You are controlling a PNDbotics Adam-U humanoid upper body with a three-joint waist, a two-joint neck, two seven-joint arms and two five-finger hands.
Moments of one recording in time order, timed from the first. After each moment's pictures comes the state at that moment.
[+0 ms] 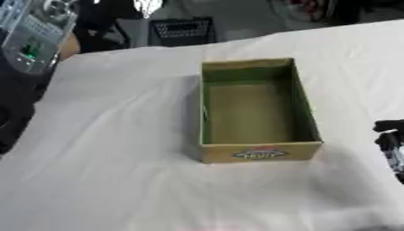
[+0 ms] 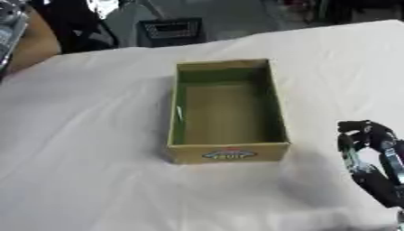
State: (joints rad) left arm -0.91 0.62 -0.21 -1.45 -0.56 -0.25 -0.15; right arm -0.03 -0.28 -0.13 -1.87 0.47 -0.20 0.23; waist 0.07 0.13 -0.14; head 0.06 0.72
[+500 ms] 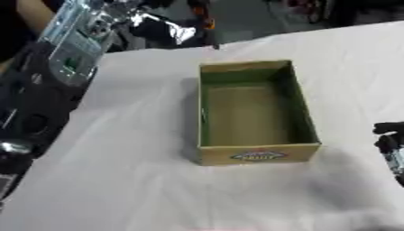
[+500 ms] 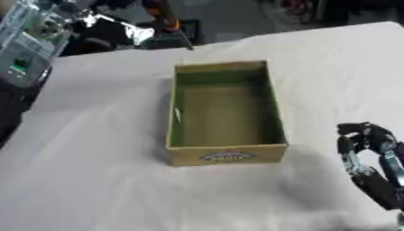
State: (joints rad) left arm -0.93 0.51 -0.29 -1.40 -0.60 -0.30 -0.21; right arm -0.03 -0.28 -0.13 -1.87 0.47 -0.21 0.23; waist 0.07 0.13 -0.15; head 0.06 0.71
